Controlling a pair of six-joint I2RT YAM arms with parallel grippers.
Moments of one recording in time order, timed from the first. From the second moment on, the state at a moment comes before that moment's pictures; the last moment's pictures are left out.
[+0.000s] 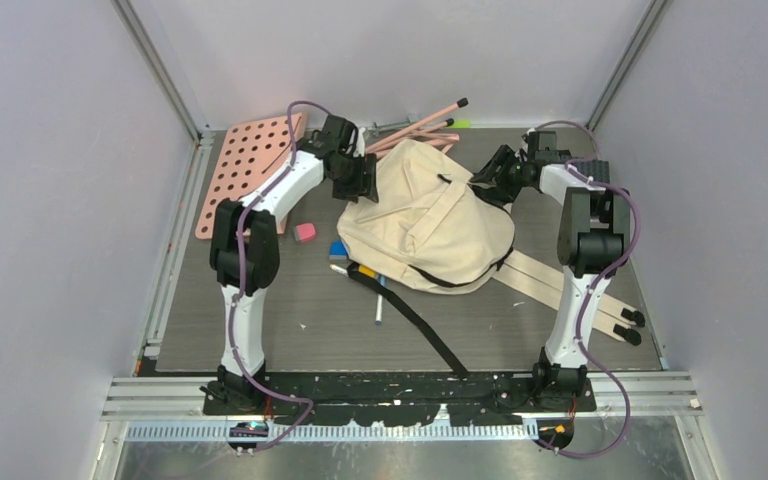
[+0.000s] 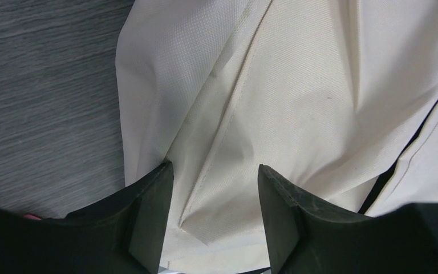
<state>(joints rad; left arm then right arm) -0.38 2.11 1.85 -0.72 0.25 -0.29 -0.04 2.13 1.51 -0.24 -0.46 0.59</state>
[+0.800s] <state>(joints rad) -0.37 2.15 1.88 -0.76 0.23 -0.29 -0.05 2.18 1.56 -0.13 -0.59 0.79</state>
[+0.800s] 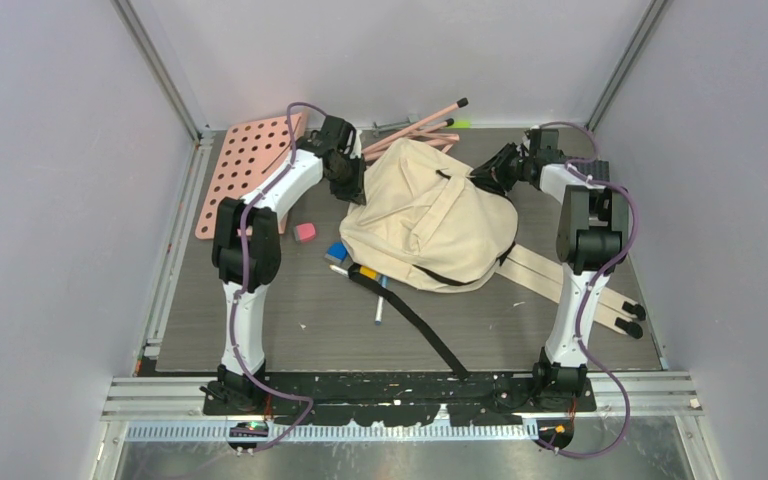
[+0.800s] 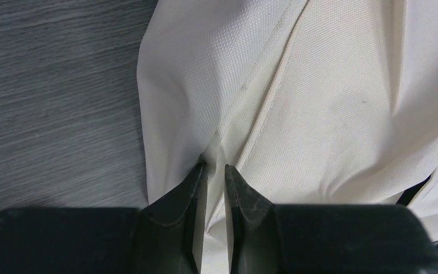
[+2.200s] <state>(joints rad) -0.36 2.16 1.90 -0.76 0.24 -0.29 -0.03 2.18 1.57 -0.22 -0.57 0.71</state>
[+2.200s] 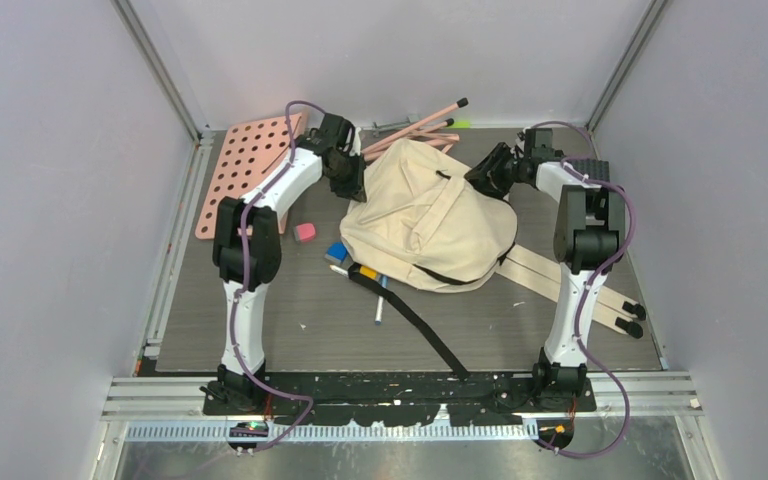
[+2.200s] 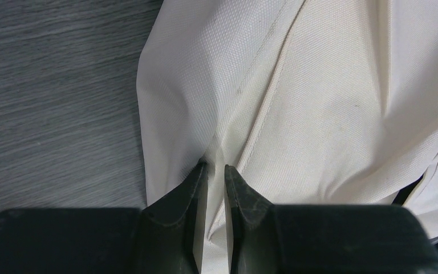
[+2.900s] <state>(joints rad) -0.36 2.17 1.91 -0.76 0.25 -0.30 -0.03 2.20 1.59 -0.14 -0.54 0.78</state>
